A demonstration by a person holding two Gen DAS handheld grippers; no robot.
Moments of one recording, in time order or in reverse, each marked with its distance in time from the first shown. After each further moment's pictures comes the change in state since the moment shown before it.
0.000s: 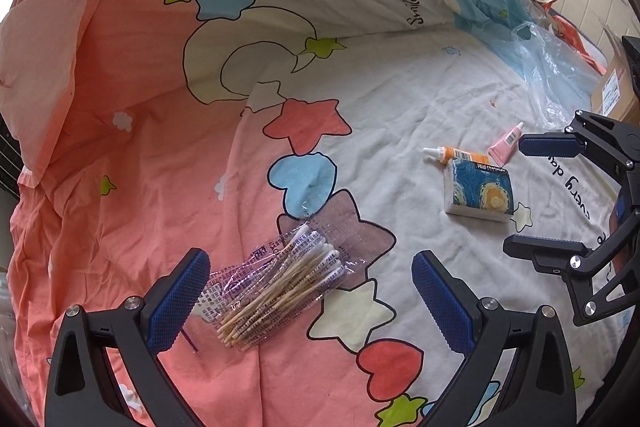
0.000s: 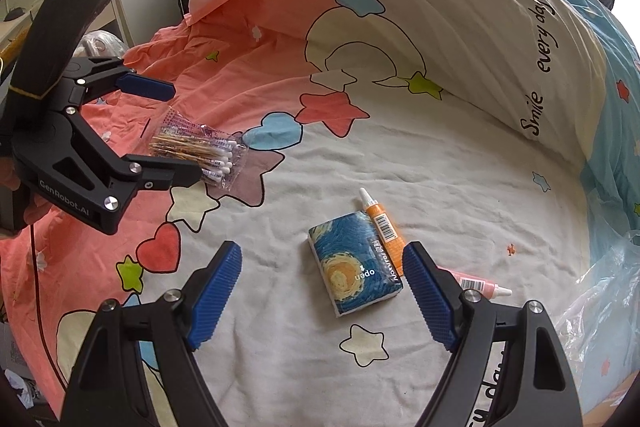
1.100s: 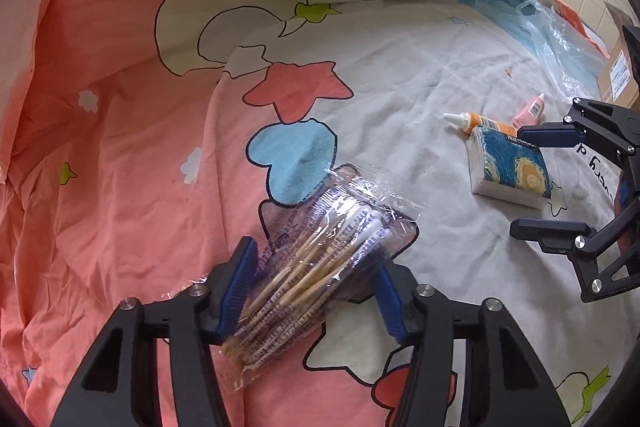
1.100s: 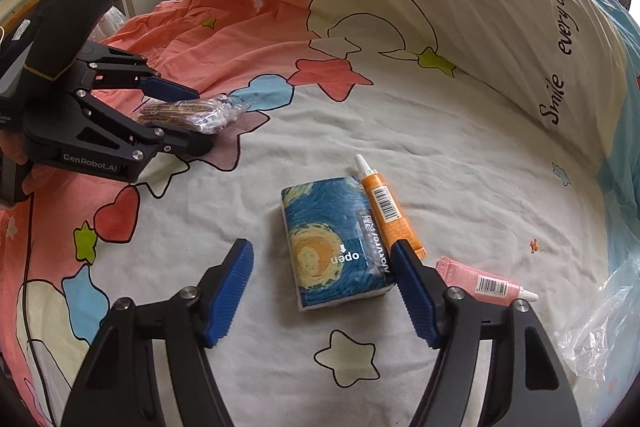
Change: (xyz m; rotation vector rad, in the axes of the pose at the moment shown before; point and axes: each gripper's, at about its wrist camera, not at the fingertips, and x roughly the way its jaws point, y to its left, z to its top) left arm 0.051 0.000 -0.012 0.021 0.037 -0.012; right arm 0.037 -0.012 -0.019 -0.050 0.024 0.018
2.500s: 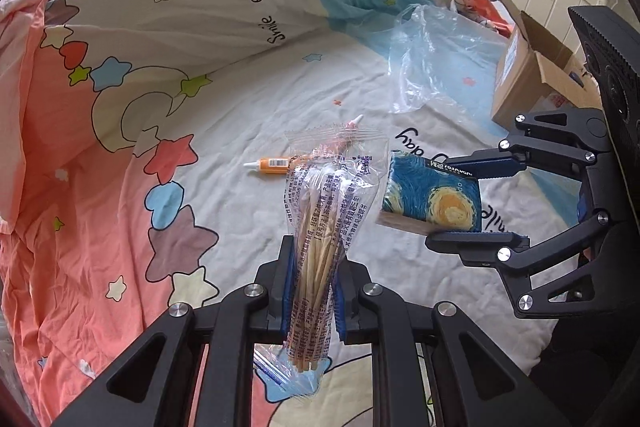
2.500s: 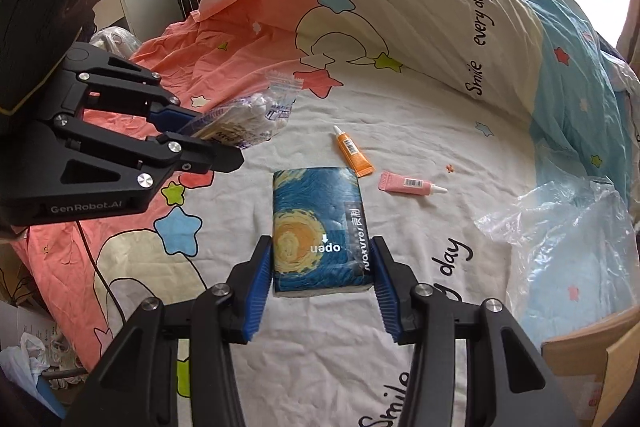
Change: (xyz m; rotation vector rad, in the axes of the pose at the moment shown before) left arm -0.129 -0.137 0.012 0.148 -0.039 -0.141; right arm -0.149 0.011 -0.050 0.106 0.025 -0.049
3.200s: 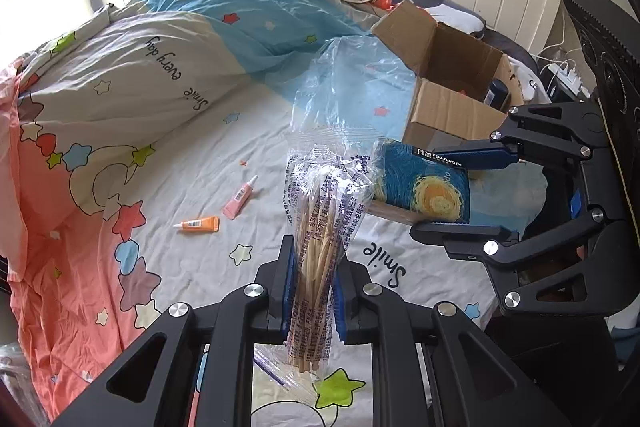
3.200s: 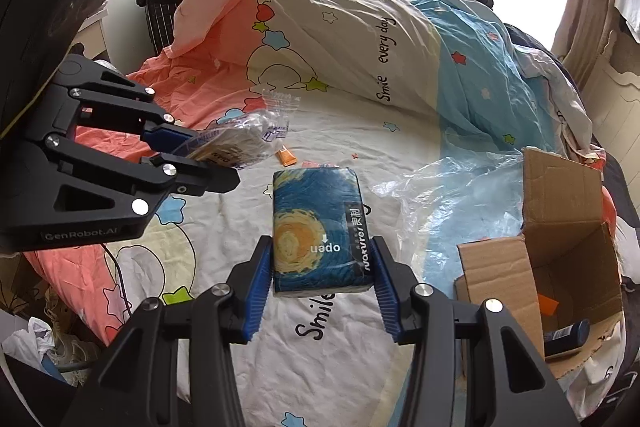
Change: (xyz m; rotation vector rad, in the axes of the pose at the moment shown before) left arm -0.073 -0.127 0.046 0.117 -0.061 -0.039; right arm -0.129 -0.038 -0.047 0.066 -0.075 -0.132
